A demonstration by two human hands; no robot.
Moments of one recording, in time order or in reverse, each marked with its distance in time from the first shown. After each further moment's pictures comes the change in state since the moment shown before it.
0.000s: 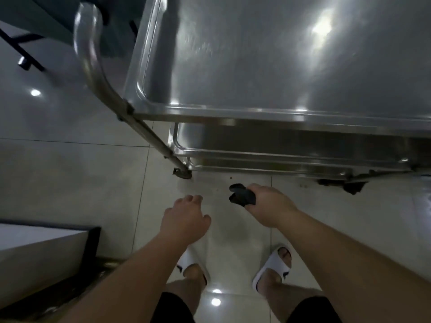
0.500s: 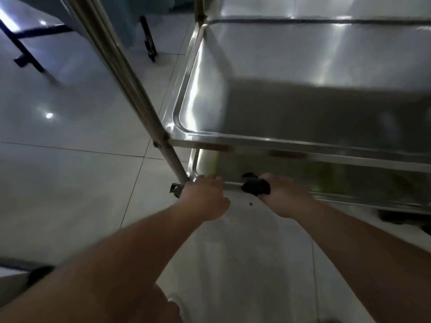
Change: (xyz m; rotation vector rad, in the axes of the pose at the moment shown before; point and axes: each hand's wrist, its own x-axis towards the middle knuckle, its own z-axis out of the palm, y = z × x) left_hand 0.270 -0.050 0.112 0.139 0.237 0.168; right_hand 0.270 0.055 0.131 -0.074 0.222 -0.110
